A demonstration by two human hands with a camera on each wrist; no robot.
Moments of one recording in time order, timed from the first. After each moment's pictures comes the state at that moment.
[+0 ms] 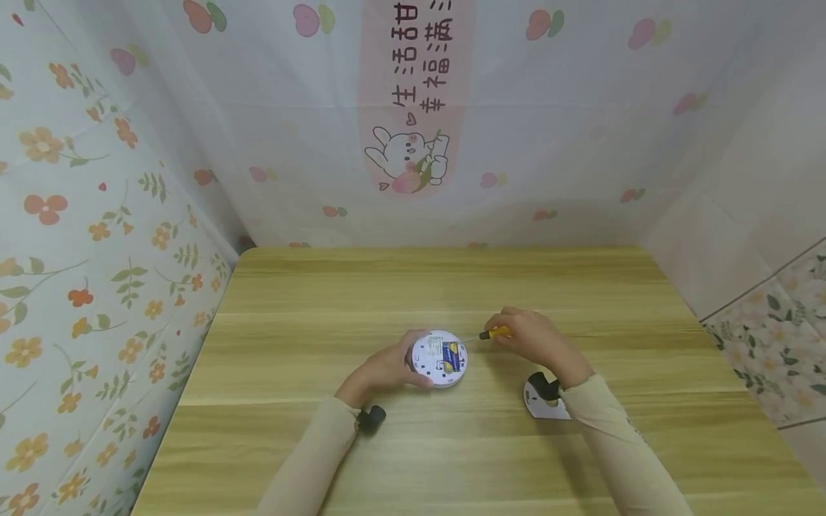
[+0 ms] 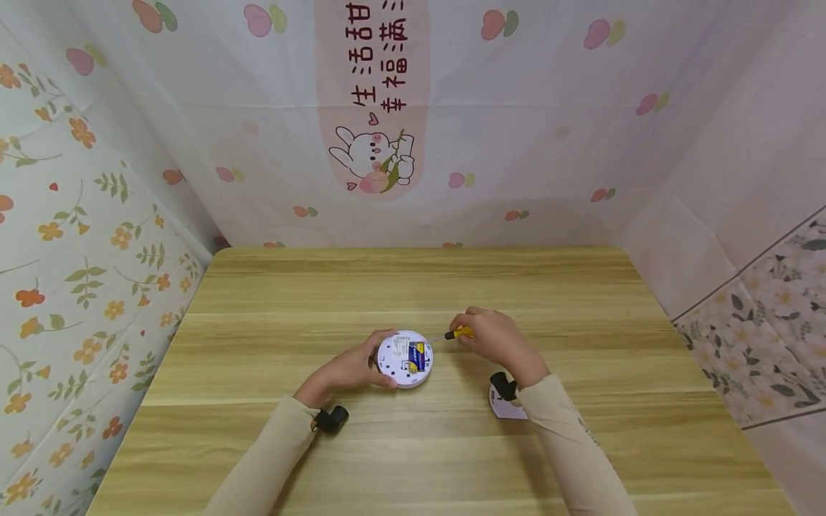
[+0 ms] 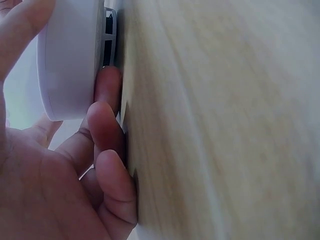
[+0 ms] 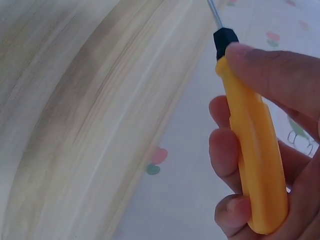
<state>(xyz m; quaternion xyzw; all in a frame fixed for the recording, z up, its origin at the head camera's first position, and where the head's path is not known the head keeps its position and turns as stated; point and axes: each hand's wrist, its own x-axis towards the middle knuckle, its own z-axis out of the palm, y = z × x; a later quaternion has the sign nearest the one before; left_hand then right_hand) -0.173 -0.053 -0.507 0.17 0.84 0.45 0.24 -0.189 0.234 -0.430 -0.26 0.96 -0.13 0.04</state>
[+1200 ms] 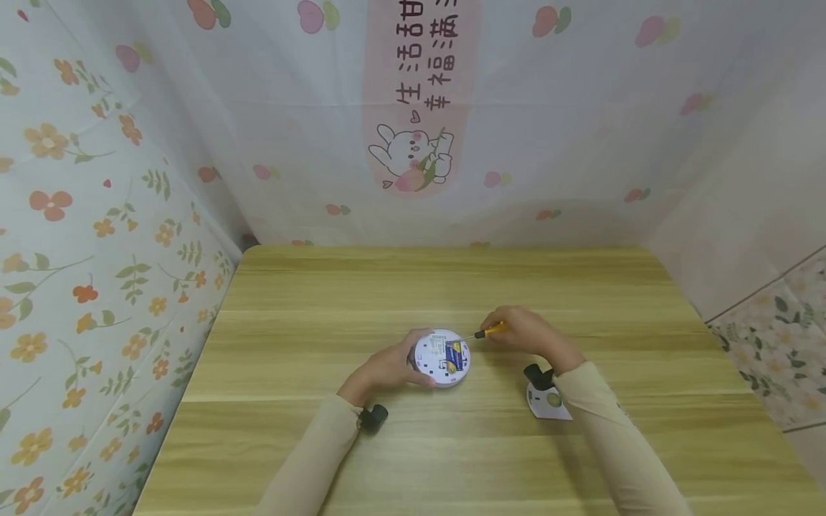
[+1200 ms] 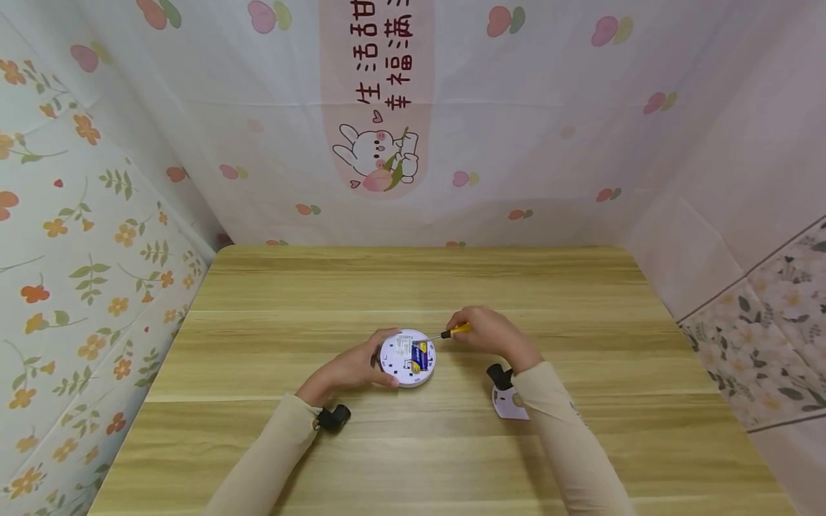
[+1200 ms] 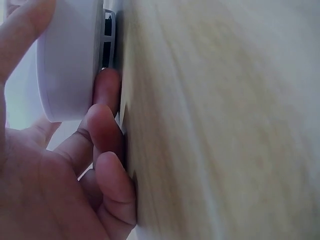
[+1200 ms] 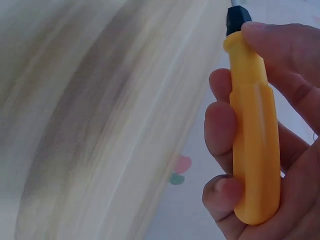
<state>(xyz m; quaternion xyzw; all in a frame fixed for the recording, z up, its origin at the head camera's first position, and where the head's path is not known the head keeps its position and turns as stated) -0.174 -0.053 -0.510 0.17 0.85 0.44 0.24 -0.212 0.233 -0.443 -0.25 0.94 -0.22 0.13</state>
